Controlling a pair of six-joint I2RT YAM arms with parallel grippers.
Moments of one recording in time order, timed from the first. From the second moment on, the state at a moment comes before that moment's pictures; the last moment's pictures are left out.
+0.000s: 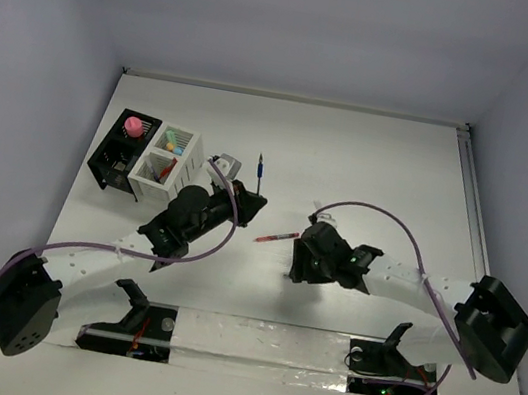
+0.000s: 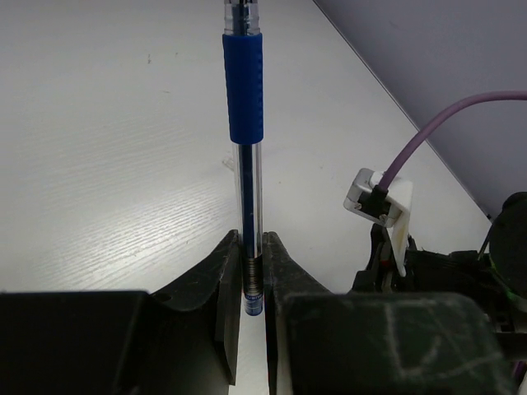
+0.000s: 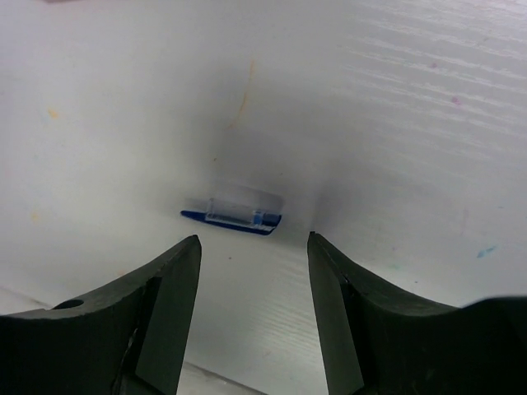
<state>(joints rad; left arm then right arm) -0.73 1.02 0.45 0.48 0.01 -0.46 0.92 1.34 0.65 -0.34 0.16 0.71</state>
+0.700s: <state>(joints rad) -0.73 1.03 0.45 0.48 0.01 -0.46 0.92 1.43 0.68 -0.22 -0.02 0.72</state>
